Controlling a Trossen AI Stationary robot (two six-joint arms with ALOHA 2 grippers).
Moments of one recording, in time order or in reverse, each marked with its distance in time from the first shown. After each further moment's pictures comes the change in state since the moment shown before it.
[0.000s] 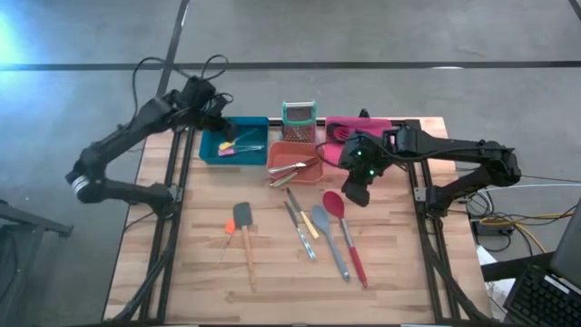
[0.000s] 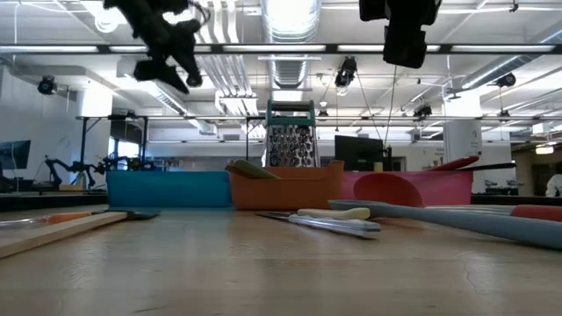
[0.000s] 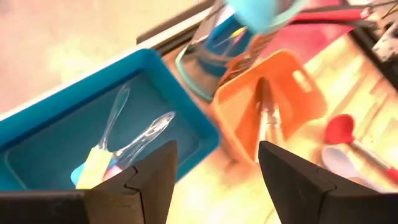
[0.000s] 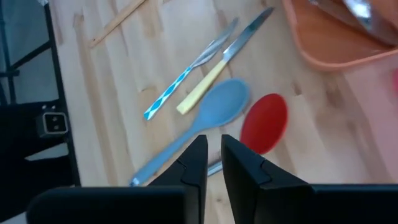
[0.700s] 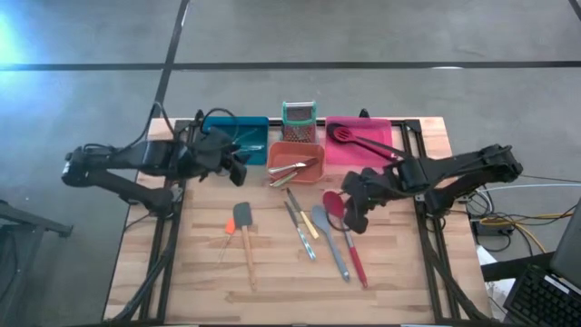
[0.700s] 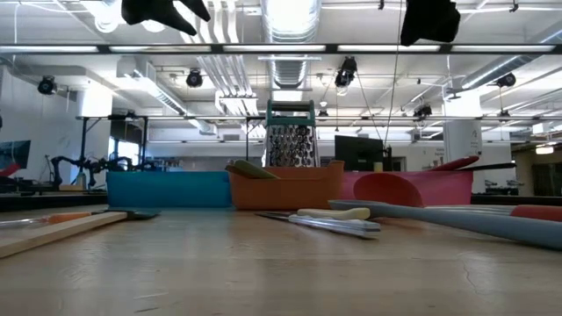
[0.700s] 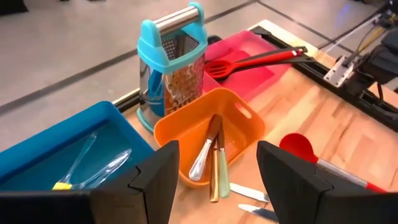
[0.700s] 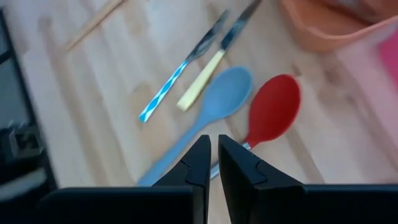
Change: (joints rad) left arm -0.791 -0.114 -0.011 0.080 -0.768 -0.367; right arm 0.351 0.000 0.000 -0.007 0.384 0.365
